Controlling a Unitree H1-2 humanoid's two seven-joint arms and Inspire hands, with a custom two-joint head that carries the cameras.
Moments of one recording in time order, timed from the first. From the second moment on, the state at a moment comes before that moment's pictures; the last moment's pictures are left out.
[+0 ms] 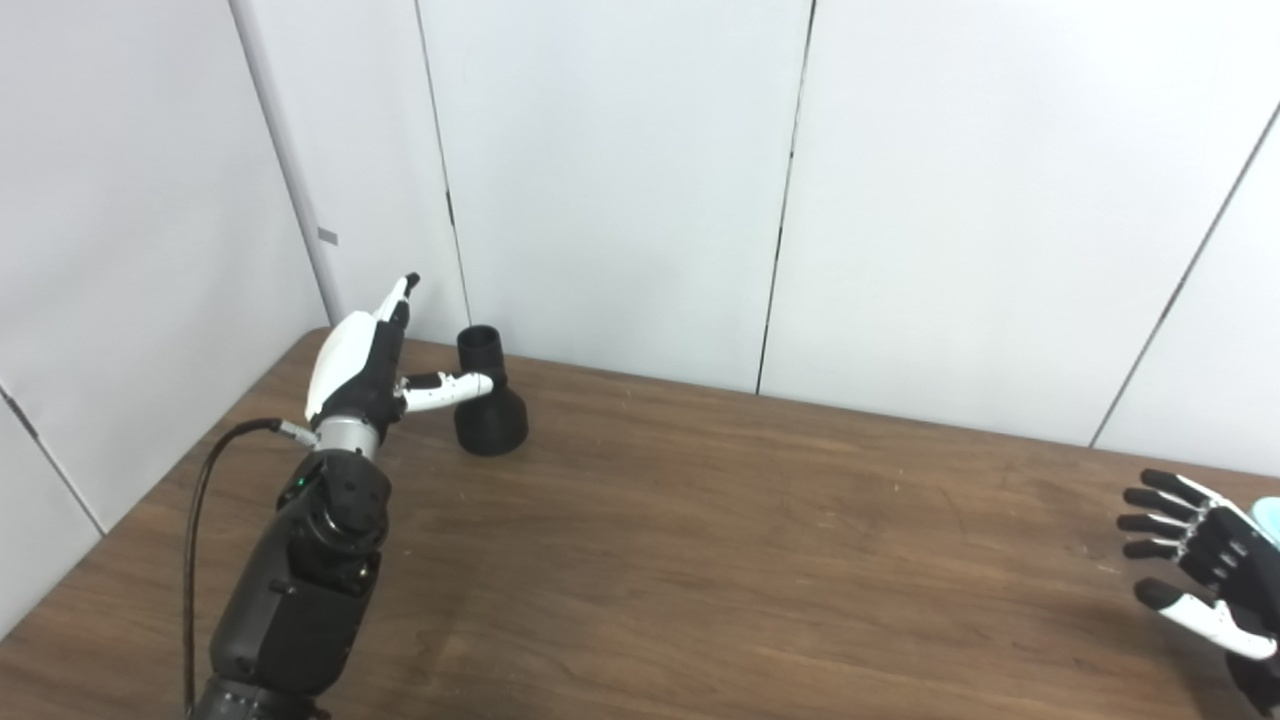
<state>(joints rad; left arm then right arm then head) -0.41 0.44 0.10 0.02 0.51 0.46 -0.02 -0.37 -0.29 -0.26 0.60 0.09 -0.46 0.32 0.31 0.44</state>
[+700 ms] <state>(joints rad) -0.47 0.45 0.07 0.23 0.59 0.48 -0.13 -0.35 -0.29 -0.26 0.55 0.09 -0.46 0.31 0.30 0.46</state>
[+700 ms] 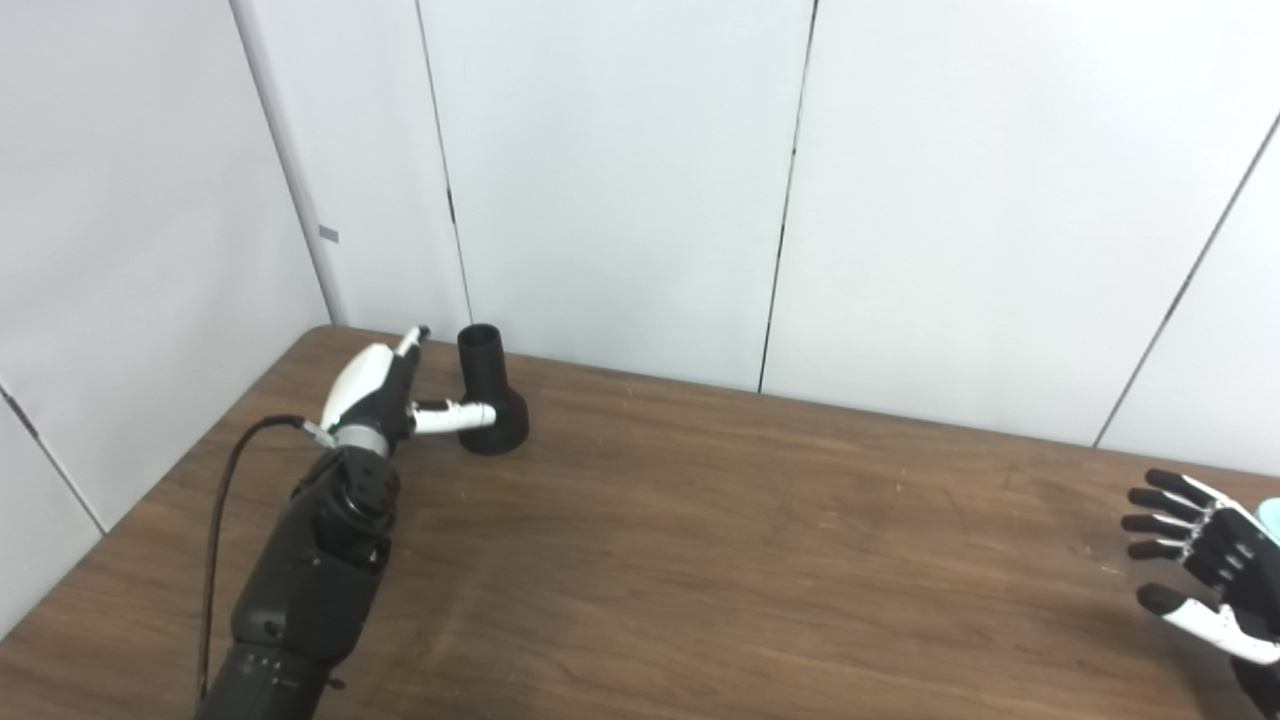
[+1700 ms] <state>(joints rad) -0.54 0.46 -0.02 0.39 0.54 0.46 -0.08 -0.30 -0.29 -0.25 0.48 0.10 -0.46 0.31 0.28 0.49</state>
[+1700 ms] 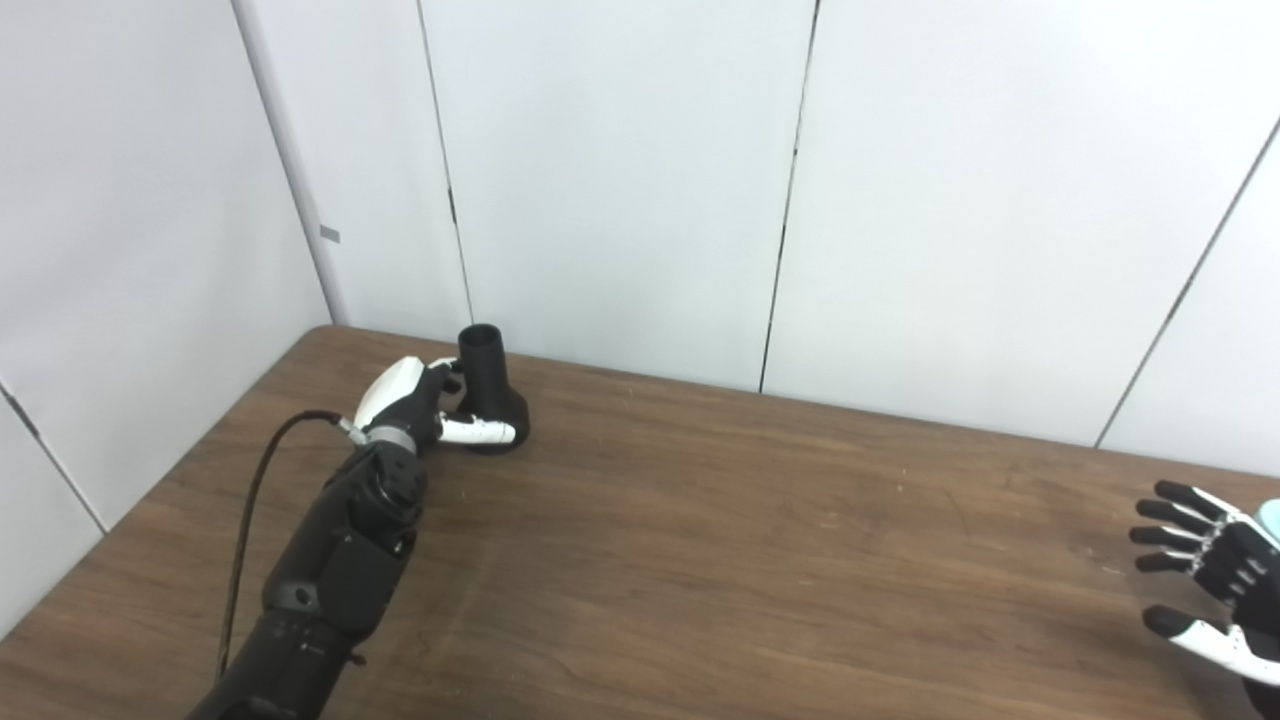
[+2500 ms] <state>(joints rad) -0.54 0.46 -0.05 0.45 0.49 0.35 -0.01 -0.27 -0.29 -0.24 0.43 0.11 -0.46 0.30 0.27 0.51</state>
